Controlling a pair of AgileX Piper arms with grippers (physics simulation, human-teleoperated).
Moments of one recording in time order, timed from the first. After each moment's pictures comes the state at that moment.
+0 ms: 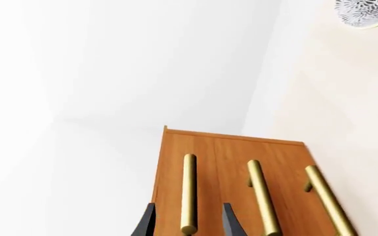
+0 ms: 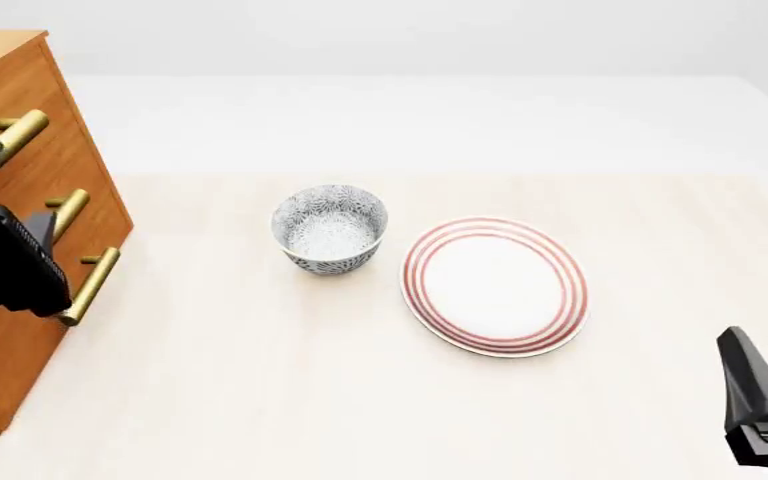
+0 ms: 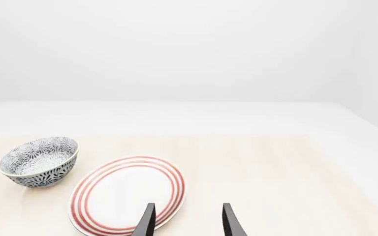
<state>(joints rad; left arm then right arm) 0.09 0.96 -0.36 -0.52 1.46 0.00 0.01 0.00 0.00 -0.01</state>
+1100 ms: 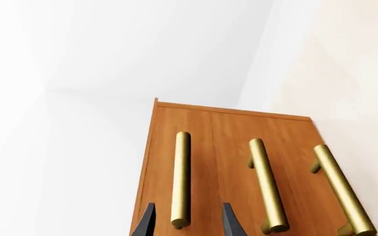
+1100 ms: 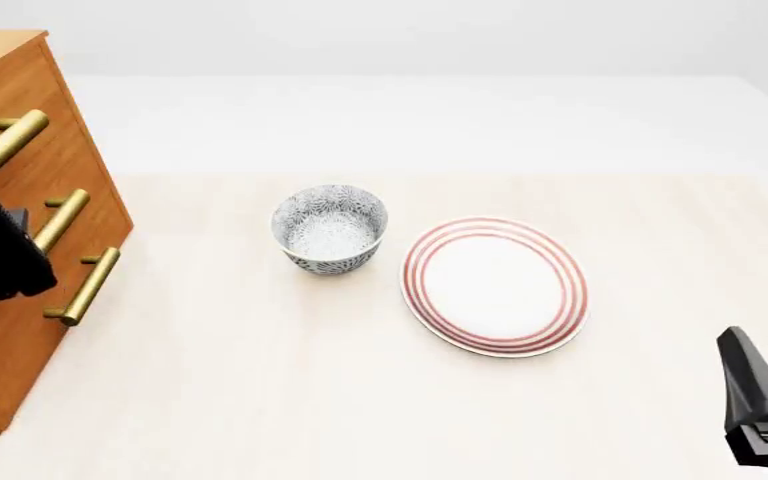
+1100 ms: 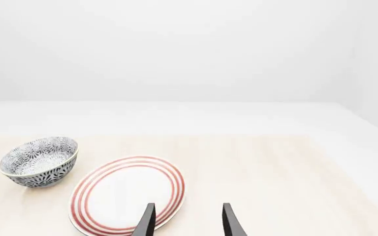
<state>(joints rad) 0.22 1.11 -0.40 -0.60 1.45 0.00 0.01 0.00 0.00 -0.01</state>
